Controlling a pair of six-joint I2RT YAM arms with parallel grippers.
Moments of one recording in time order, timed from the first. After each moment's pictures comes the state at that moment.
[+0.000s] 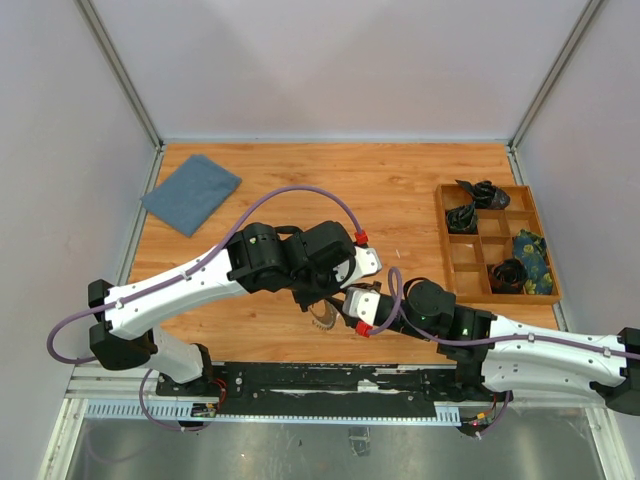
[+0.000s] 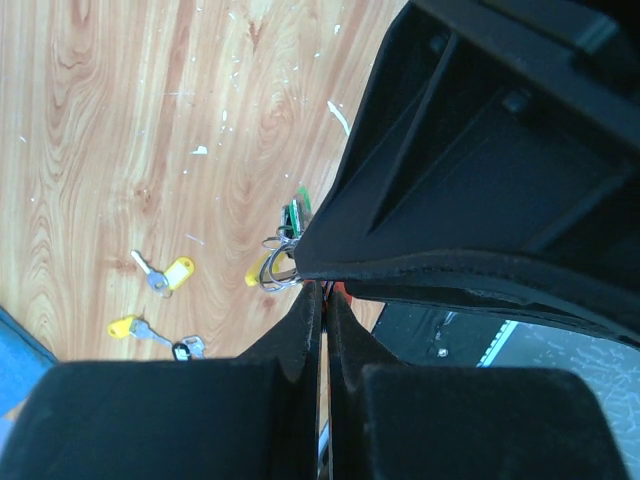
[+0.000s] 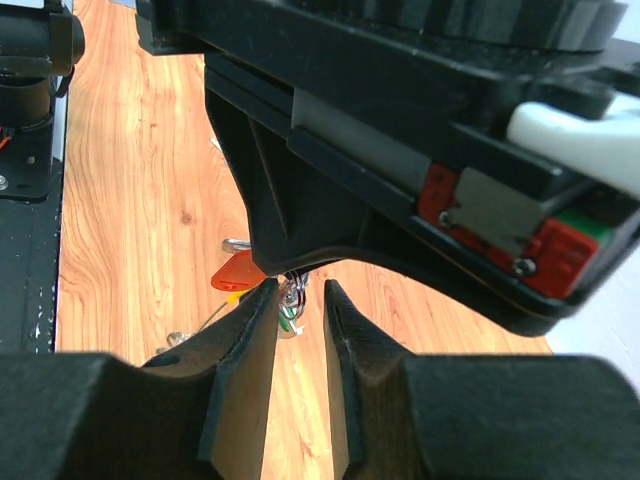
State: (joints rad) left arm -1.23 1.44 1.65 -1.26 -0.14 0.05; right arm 1.29 0.82 0.60 0.15 0.05 -0.54
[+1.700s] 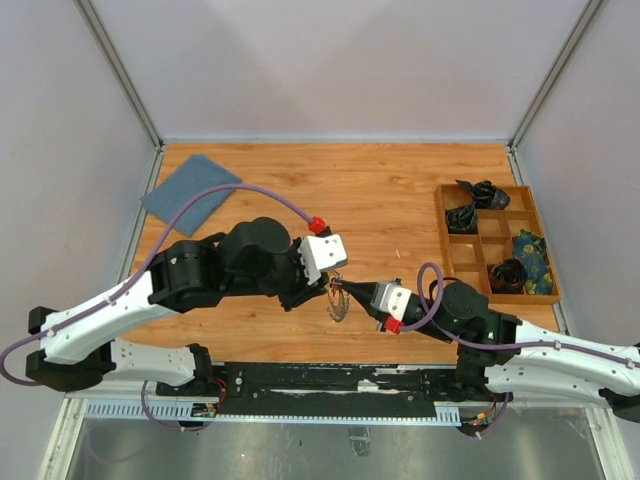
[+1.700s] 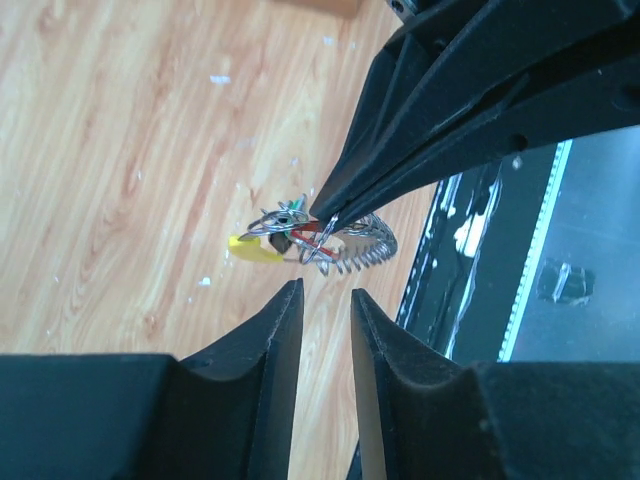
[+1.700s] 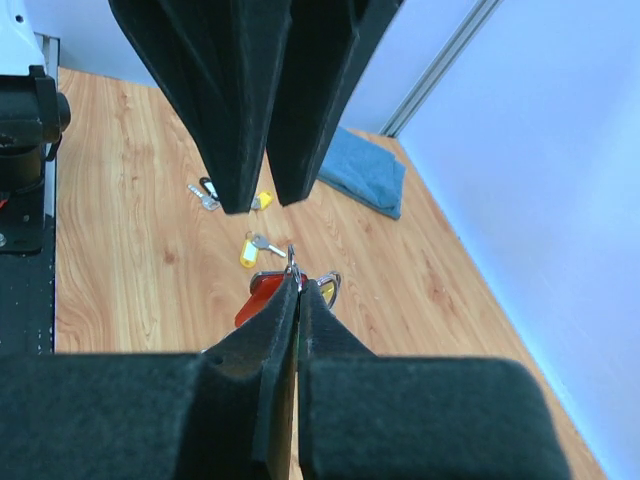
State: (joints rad) left arm -1.23 1.17 1.51 -0.97 -0.04 0.08; right arm 1.29 0.69 0.62 0.11 0.08 -0.49
